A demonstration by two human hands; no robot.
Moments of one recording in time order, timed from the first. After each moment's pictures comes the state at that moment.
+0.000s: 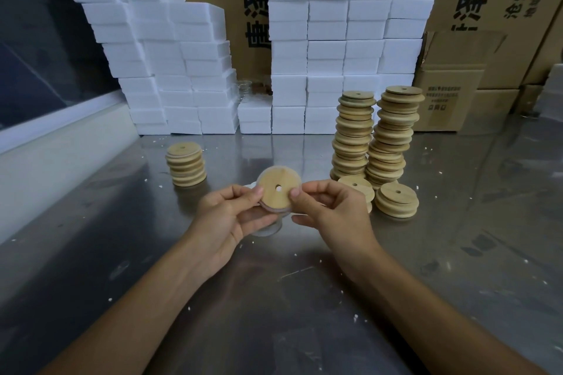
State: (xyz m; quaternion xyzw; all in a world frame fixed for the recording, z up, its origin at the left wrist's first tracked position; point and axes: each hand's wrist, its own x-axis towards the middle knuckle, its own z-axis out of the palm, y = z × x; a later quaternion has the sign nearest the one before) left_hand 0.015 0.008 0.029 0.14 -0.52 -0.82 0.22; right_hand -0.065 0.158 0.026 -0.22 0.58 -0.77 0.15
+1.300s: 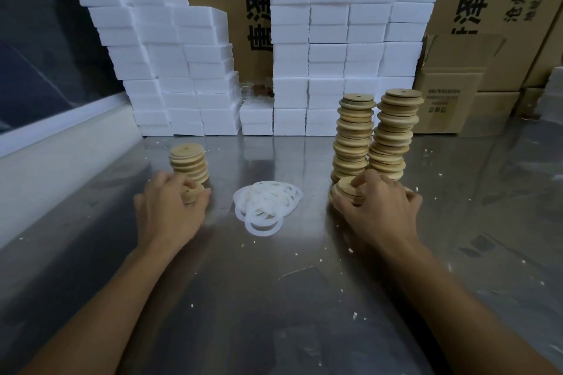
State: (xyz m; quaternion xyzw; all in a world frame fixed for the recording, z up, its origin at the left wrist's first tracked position) left_hand 0.032 -0.076 0.009 0.30 -0.86 -0.13 0.40; right_hand -0.114 0.195 0.021 -0.19 0.92 -0.29 -0.18
